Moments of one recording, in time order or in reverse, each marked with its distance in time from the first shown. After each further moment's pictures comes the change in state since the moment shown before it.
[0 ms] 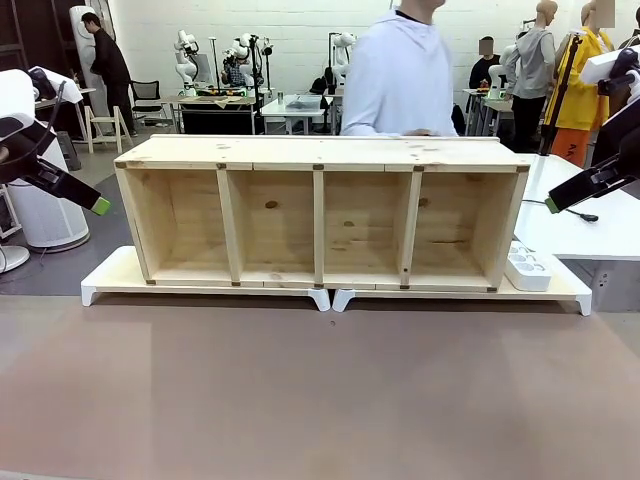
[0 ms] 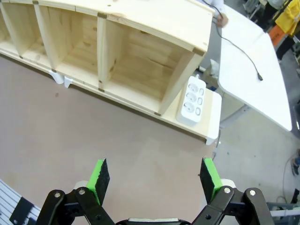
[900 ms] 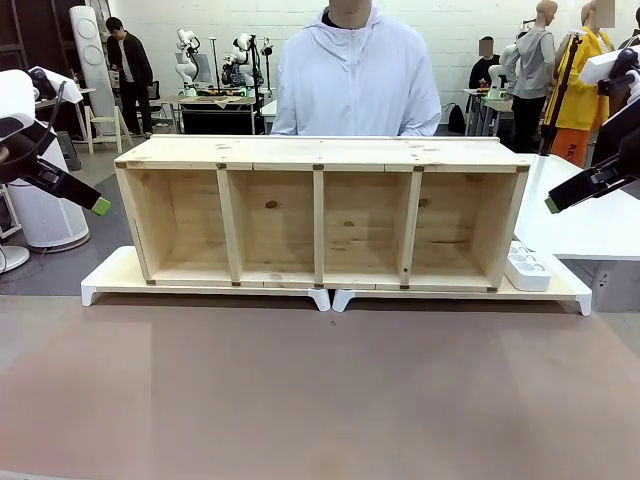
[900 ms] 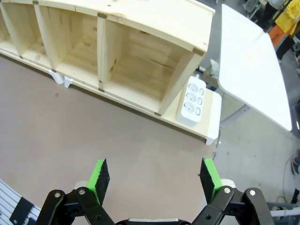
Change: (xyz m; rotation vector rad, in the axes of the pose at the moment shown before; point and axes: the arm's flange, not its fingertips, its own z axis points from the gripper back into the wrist) left arm 0.000 0.000 0.000 0.000 0.000 0.000; right arm 0.000 0.000 0.000 0.000 0.000 0.000
